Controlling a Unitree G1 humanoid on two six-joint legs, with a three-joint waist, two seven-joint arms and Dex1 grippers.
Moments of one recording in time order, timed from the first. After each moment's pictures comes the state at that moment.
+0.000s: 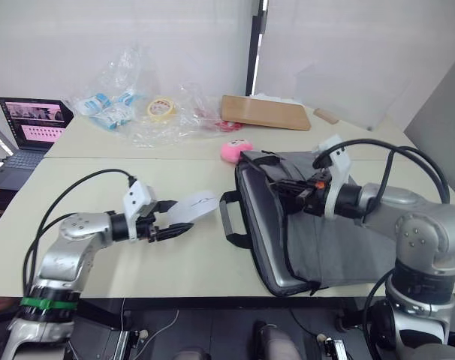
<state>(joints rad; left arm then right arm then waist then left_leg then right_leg) -0.42 0.65 0.00 0.03 -0.35 0.30 -1.08 -0.71 -0.46 -0.27 -0.45 0.64 1.43 0.59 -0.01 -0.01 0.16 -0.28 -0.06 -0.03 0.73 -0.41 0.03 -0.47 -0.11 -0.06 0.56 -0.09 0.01</state>
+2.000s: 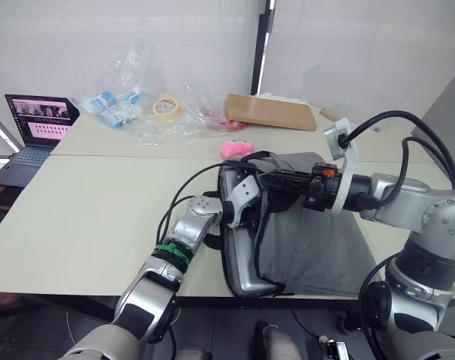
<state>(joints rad) -0.81 0.09 -0.24 0.64 -0.09 0.07 -0.97 -0.77 -0.43 -0.44 -0.38 1.13 1.57 0.38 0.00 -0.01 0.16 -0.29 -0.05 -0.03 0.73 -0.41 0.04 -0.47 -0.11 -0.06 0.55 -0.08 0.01</state>
